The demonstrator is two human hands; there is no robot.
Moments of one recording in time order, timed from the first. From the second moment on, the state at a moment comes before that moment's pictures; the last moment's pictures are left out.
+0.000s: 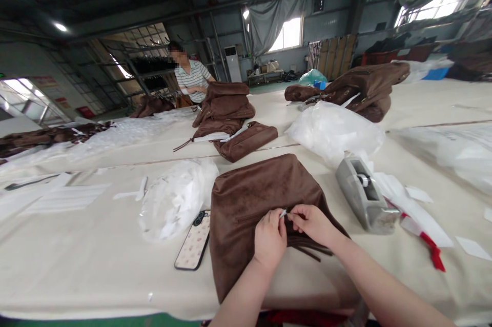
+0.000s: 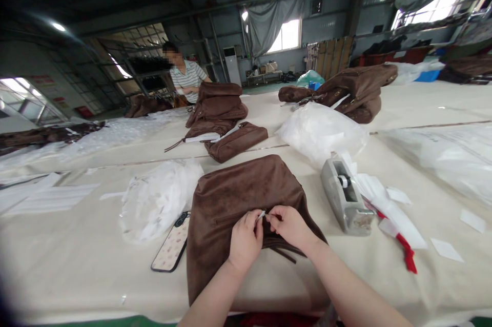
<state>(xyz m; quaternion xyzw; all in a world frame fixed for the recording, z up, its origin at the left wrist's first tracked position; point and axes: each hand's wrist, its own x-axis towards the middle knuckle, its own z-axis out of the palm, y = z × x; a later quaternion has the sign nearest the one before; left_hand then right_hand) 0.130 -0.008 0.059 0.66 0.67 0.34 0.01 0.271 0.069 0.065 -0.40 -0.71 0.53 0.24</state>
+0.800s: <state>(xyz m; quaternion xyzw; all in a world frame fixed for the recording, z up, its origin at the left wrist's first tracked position) 0.147 -0.023 0.096 0.55 0.67 0.44 0.22 0.255 0.058 0.056 -0.40 -0.58 0.66 0.26</state>
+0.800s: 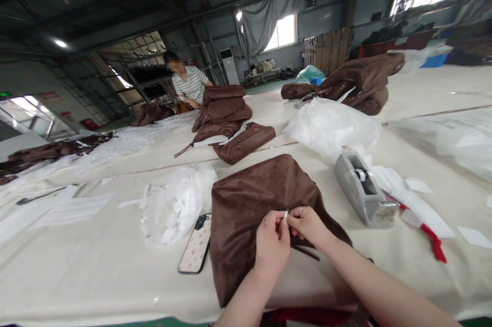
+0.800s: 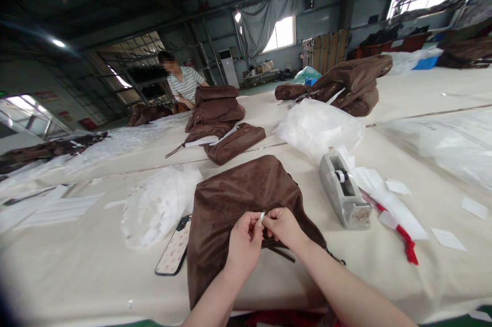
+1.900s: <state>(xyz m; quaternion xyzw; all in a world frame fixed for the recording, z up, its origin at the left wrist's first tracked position) 0.138 -0.043 0.093 0.69 0.65 0.32 -0.05 0.261 0.051 0.066 -0.27 -0.43 0.81 0.31</state>
